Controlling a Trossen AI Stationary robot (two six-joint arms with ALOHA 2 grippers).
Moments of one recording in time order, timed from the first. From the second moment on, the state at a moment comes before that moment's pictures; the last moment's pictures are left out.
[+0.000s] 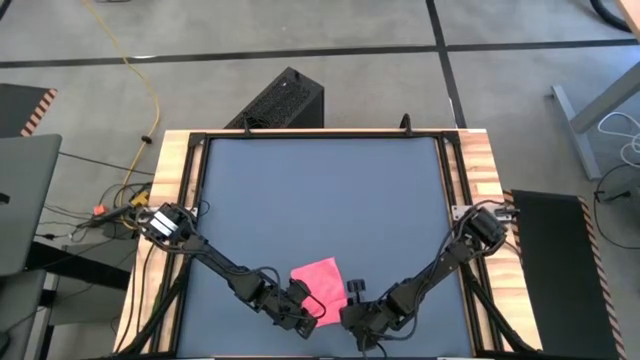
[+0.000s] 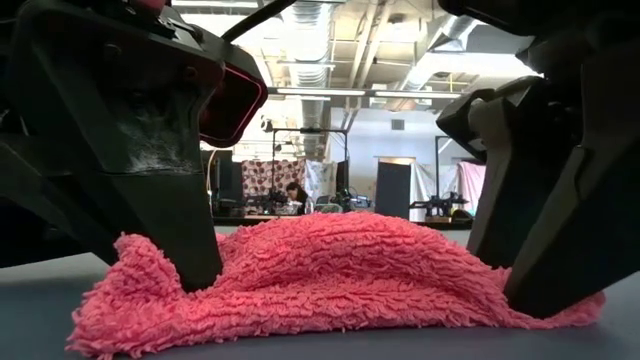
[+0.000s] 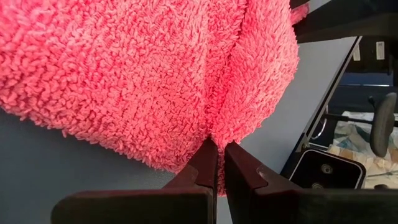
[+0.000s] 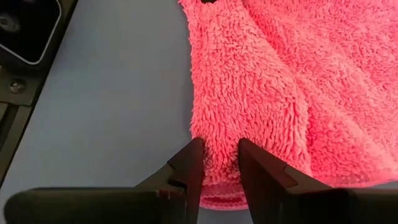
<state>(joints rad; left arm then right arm) -0.59 2.00 1.11 0.07 -0.12 -1.50 0.69 2.04 1.24 -0.19 0.34 0.44</state>
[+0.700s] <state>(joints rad) -0.59 2.00 1.11 0.08 -0.12 -1.47 0.64 2.06 1.24 -0.25 0.28 0.58</state>
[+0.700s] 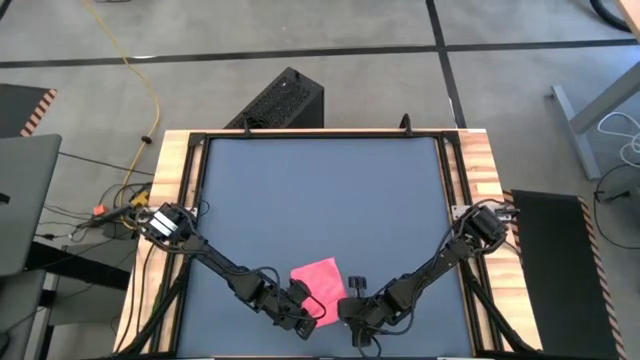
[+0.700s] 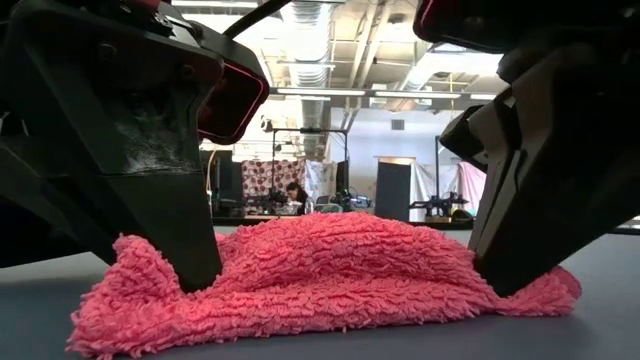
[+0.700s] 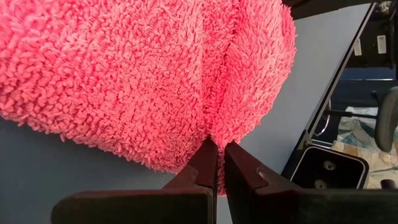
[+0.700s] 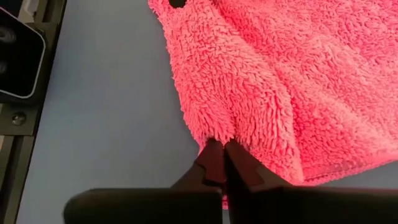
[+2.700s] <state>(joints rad) -0.63 2.00 1.40 -0.26 -0.32 -0.81 0.57 2.06 1.24 -0.25 0.08 0.71</state>
